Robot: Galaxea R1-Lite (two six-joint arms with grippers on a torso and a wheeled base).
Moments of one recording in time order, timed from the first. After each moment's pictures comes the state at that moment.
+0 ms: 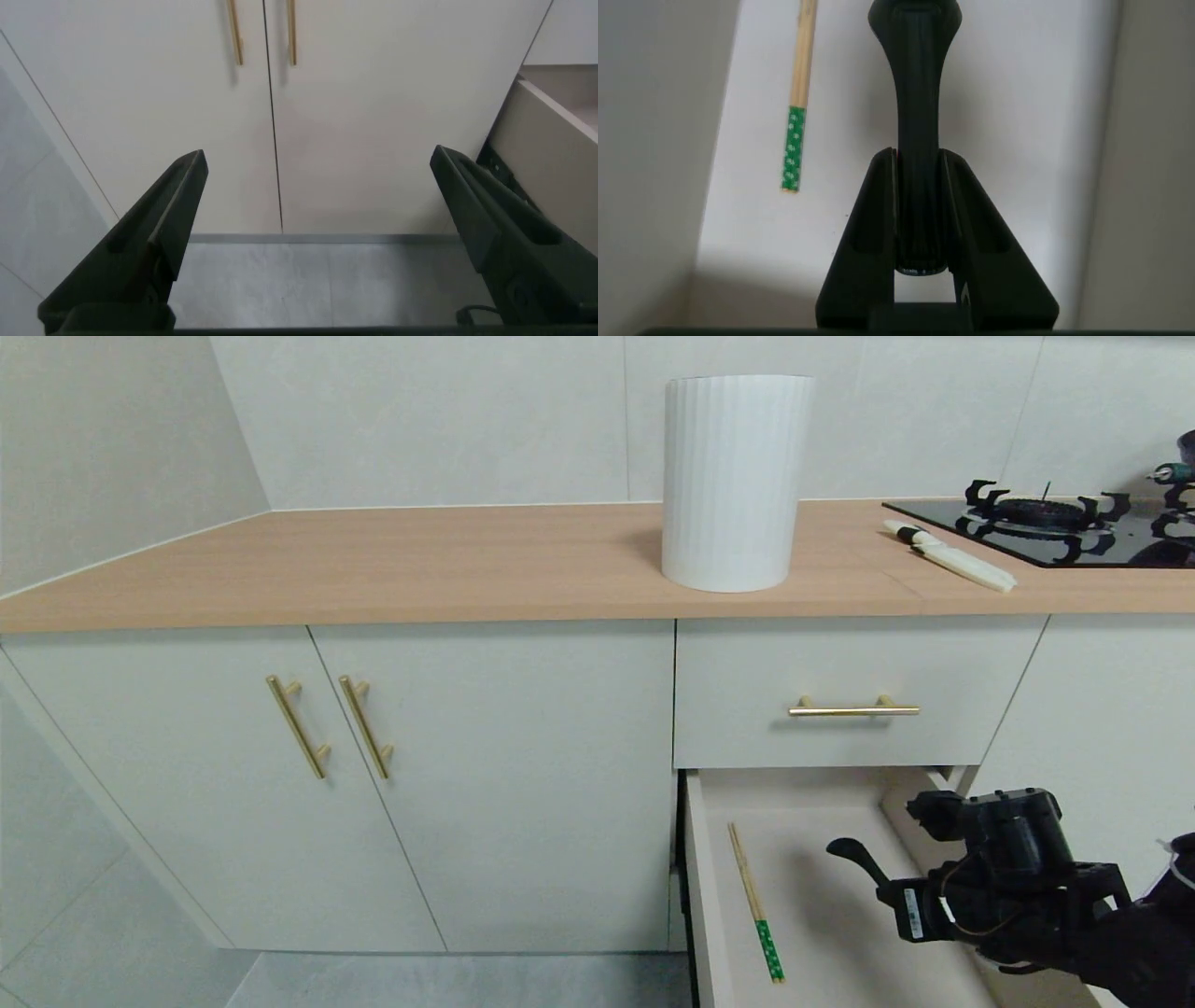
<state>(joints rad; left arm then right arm) 0.00 0.00 0.00 0.00 0.01 0.00 0.27 1.96 -0.40 -0.80 -0.02 0.15</state>
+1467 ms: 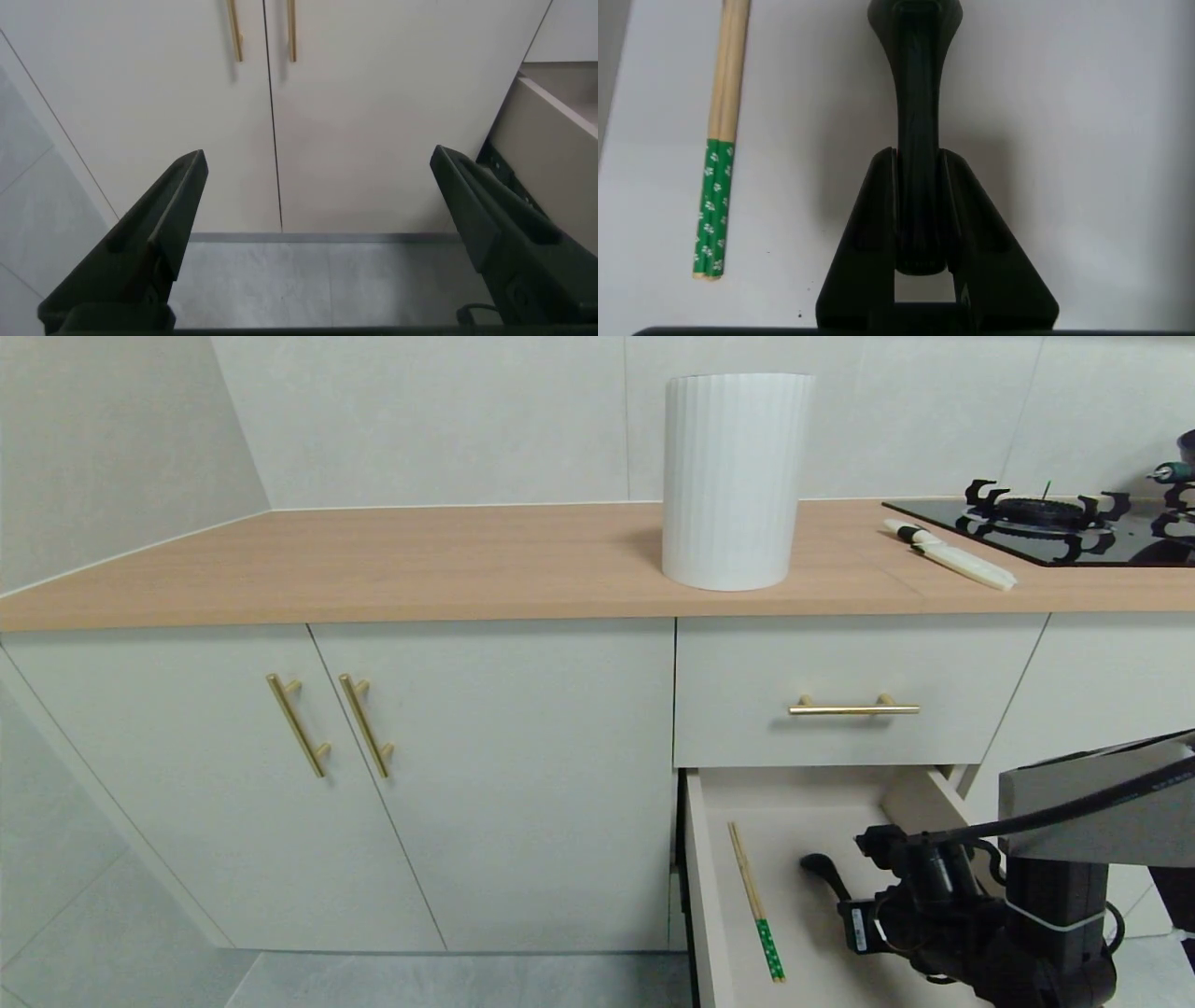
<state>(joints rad) 0.00 0.00 0.00 0.00 0.01 0.00 0.27 2.40 -0.48 -1.18 -0.06 0.15</state>
